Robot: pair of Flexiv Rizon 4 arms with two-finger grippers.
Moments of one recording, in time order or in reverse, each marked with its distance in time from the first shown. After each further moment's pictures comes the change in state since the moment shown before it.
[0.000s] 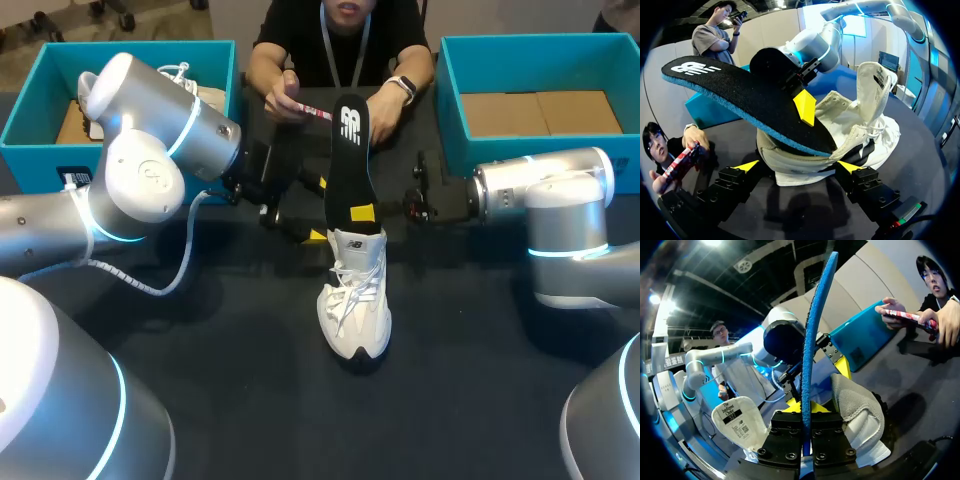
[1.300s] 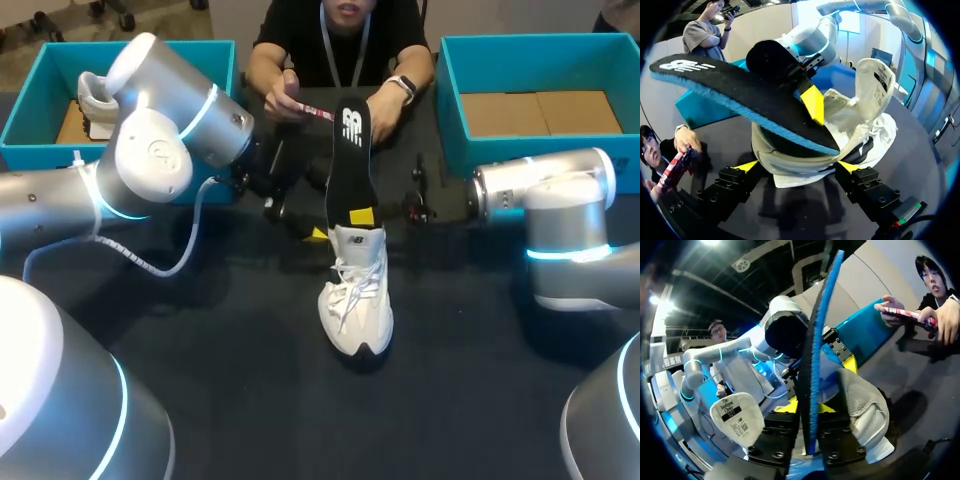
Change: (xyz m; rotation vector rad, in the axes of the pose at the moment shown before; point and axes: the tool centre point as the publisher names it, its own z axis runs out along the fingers) left arm -0.003 0.000 0.006 -0.046 0.083 0.010; right arm 0.002 -0.002 0.001 0.010 -0.021 -0.007
